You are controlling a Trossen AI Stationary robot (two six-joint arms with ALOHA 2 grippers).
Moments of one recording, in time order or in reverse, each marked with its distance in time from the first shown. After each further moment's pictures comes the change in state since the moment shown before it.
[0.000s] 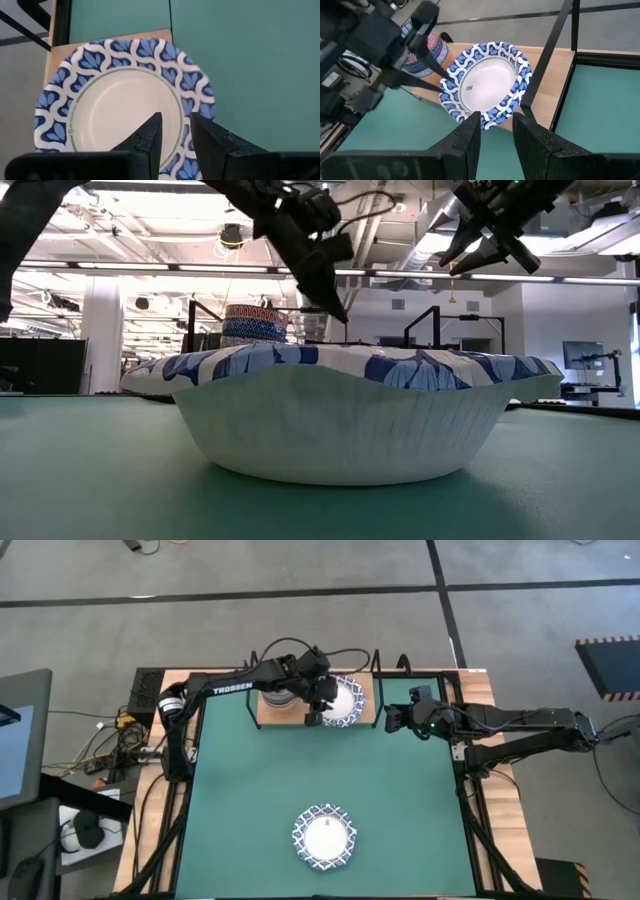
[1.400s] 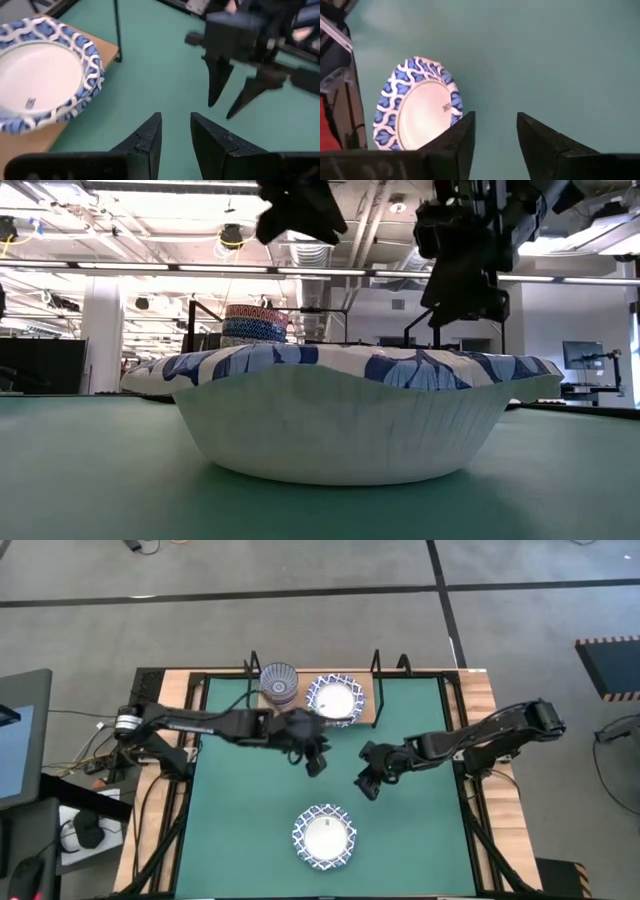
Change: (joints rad) left arm -0.454 -0.320 -0.260 0.151 -0.420 -0.863; right arm 0.232 0.423 0.001 0.223 -0.568 -0.116
